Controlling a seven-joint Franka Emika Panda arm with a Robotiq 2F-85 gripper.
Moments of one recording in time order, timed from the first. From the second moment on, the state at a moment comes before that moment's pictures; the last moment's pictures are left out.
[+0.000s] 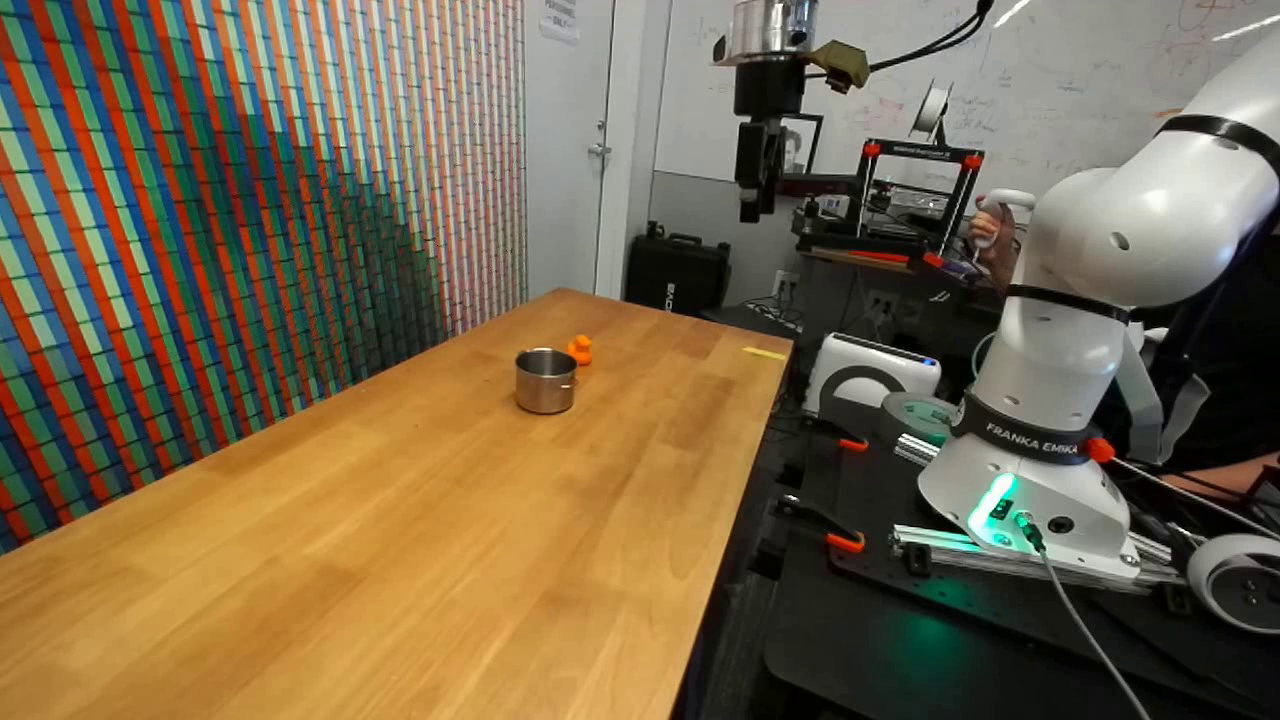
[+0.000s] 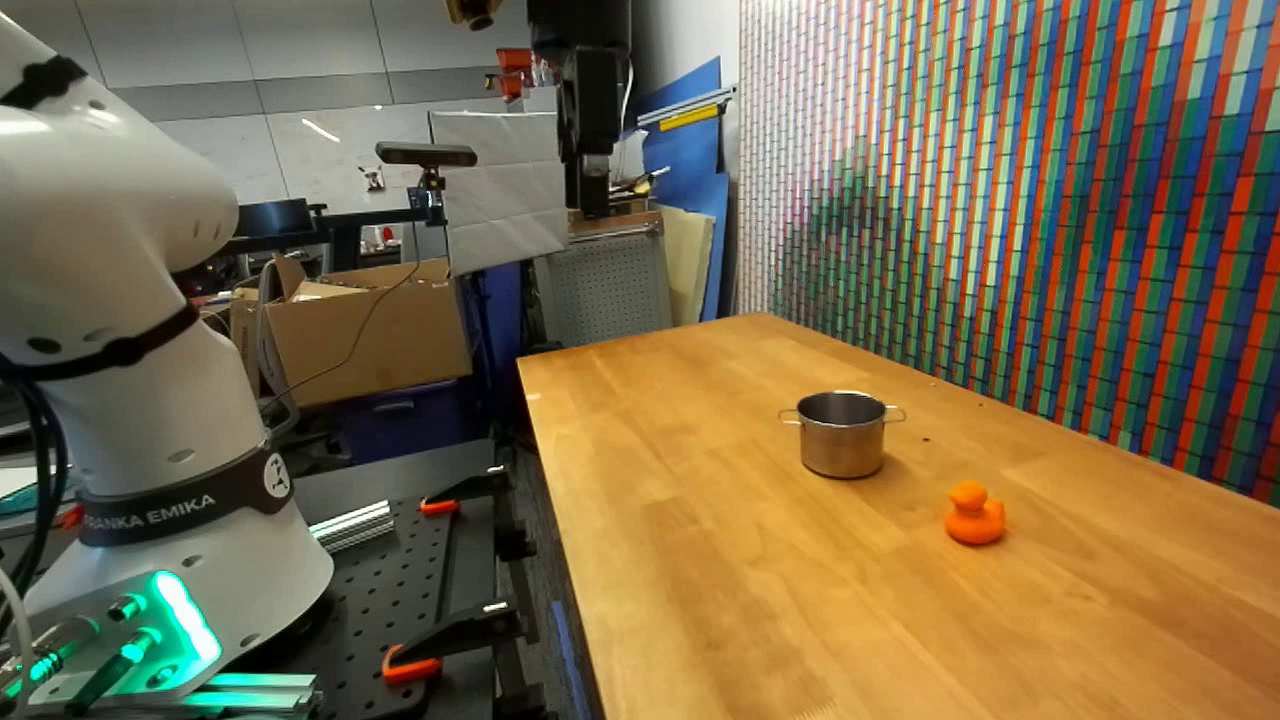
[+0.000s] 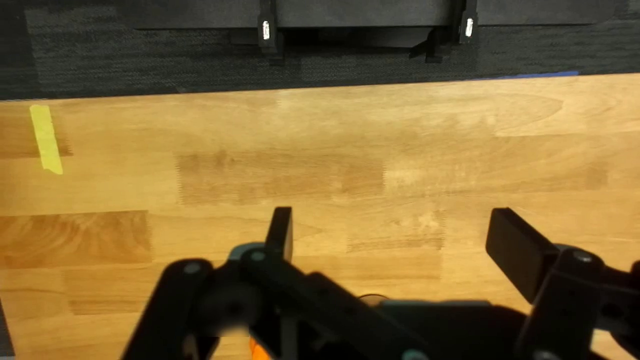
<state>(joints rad) 0.00 -0.57 -0.01 -2.55 -0.02 1.87 -0.02</state>
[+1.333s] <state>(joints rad) -0.07 0.28 -0.06 -2.15 -0.18 2.42 -0.10</state>
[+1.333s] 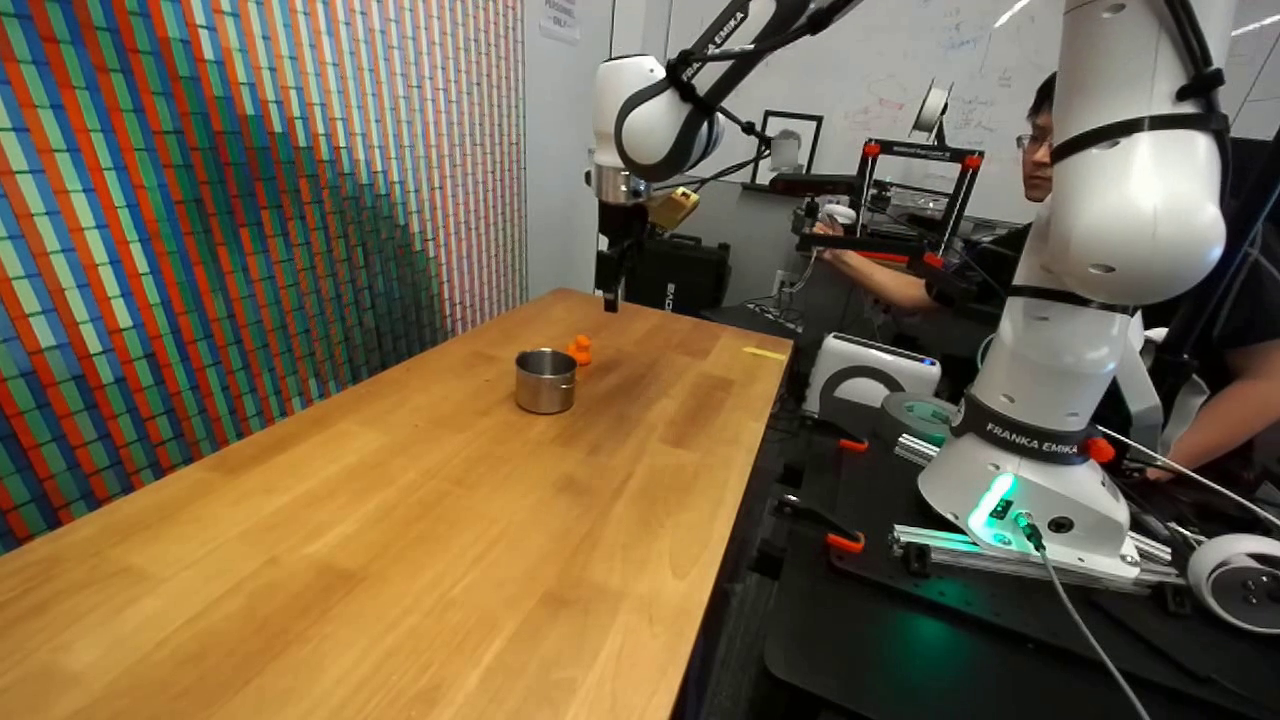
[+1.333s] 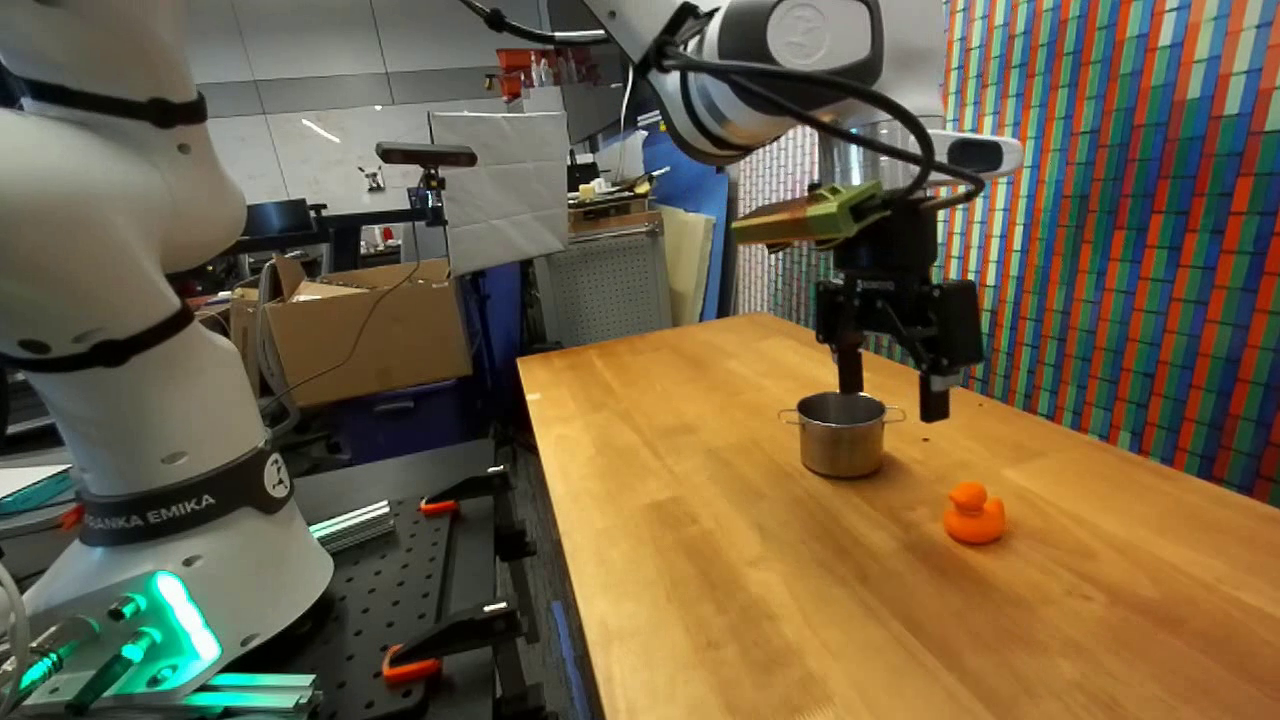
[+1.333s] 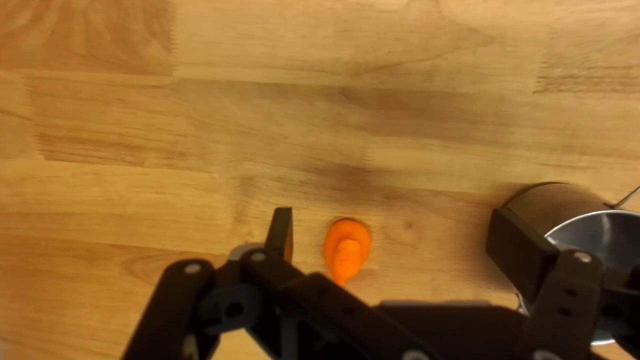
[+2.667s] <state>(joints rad) -0.07 0.70 -0.05 -1.83 -0.13 2.48 -0.10</state>
